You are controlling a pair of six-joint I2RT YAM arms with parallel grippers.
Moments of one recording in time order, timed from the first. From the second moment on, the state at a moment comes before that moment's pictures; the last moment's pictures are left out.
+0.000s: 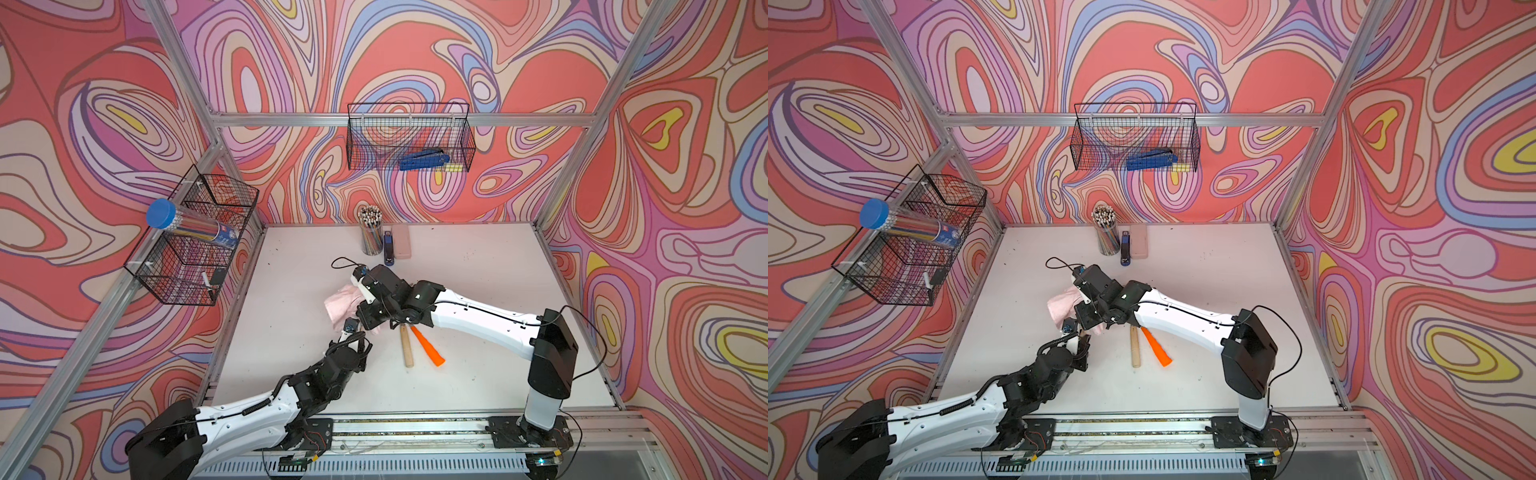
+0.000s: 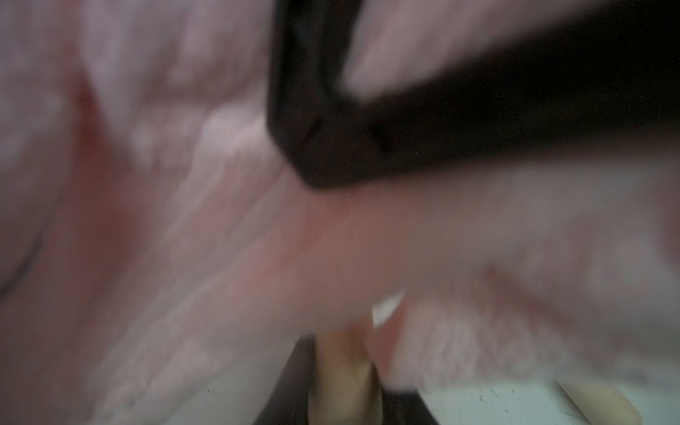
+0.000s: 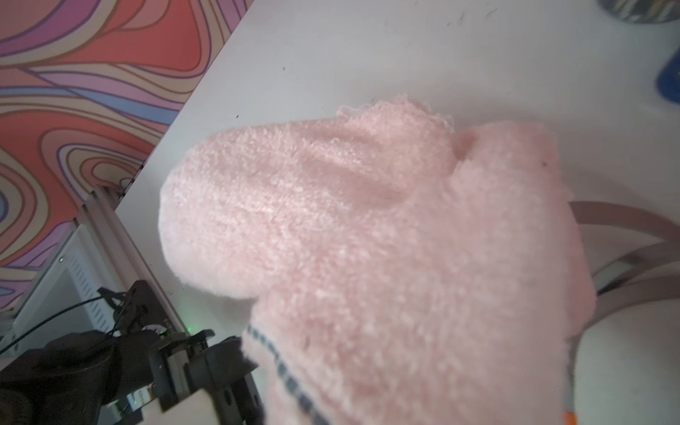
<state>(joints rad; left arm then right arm) -0.96 0.88 0.17 0.24 -0.61 -0.30 1.02 1.84 1.58 -0.58 -0.08 0.41</state>
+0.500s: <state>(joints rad) -0.96 0.75 0.16 0.20 -0.64 -0.27 1.00 1.84 1.47 -0.45 -0.15 0.46</state>
